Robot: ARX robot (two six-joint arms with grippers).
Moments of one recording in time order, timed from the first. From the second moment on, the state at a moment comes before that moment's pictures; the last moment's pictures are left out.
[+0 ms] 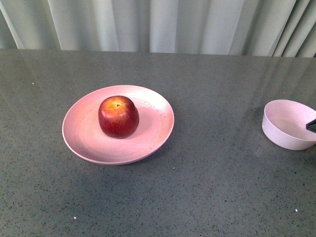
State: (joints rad) left arm 0.00 0.02 0.01 0.00 0.00 0.00; right arm -0.23 1.96 0.89 0.31 -0.23 -0.06
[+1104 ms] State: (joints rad) left arm 0.00 0.02 0.01 0.00 0.00 0.00; right arm 0.02 1.96 0.98 0.25 -0.18 0.14
